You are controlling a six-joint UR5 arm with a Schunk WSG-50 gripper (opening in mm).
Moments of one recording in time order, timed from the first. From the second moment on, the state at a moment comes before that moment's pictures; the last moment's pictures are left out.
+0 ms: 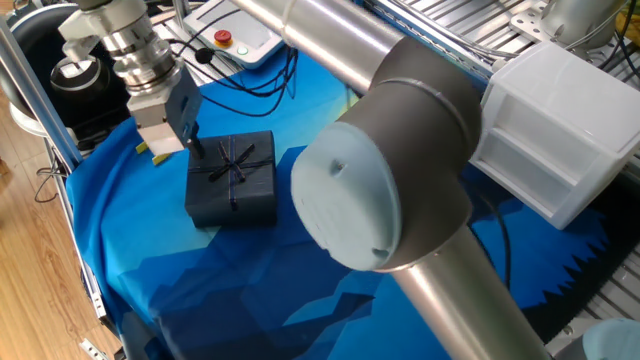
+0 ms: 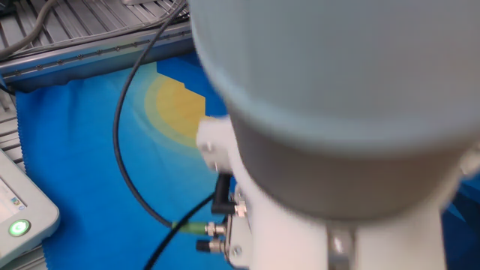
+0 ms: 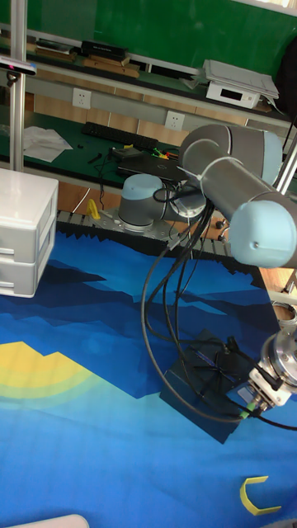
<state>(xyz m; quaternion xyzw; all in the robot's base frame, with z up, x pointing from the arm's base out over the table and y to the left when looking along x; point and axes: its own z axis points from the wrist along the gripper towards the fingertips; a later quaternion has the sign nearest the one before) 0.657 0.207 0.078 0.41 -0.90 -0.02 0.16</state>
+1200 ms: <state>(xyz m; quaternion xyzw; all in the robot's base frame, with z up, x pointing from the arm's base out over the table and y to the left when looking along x) 0.643 0.169 0.097 0.40 -0.91 -0.07 0.07</state>
